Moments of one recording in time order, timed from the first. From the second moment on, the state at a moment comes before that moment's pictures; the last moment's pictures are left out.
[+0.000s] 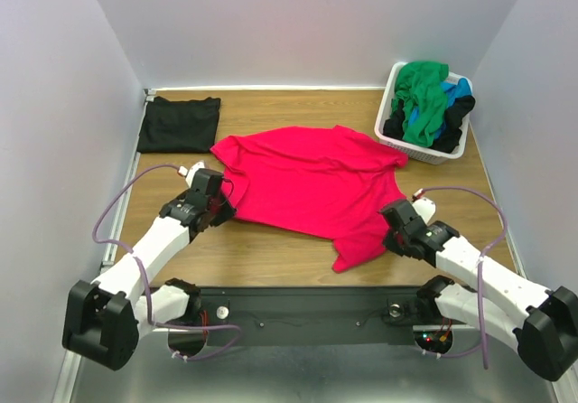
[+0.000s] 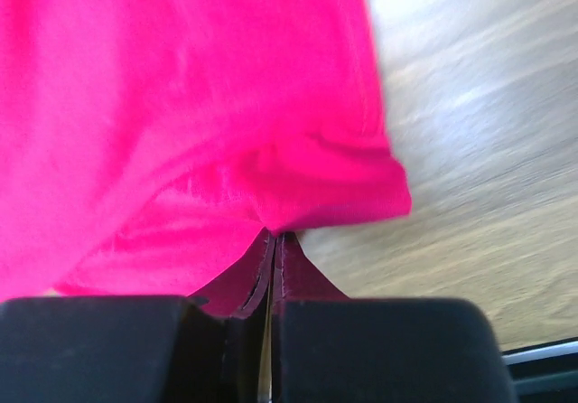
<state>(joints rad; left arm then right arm) -0.38 1.05 0.63 -0.48 -0.14 -0.84 0.59 0.91 0.47 -0.68 0.37 1.03</state>
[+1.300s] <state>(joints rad) -0.26 0.78 1.79 -0.67 0.02 -0.71 0.59 0.86 1.90 -0.70 0.25 0.55</state>
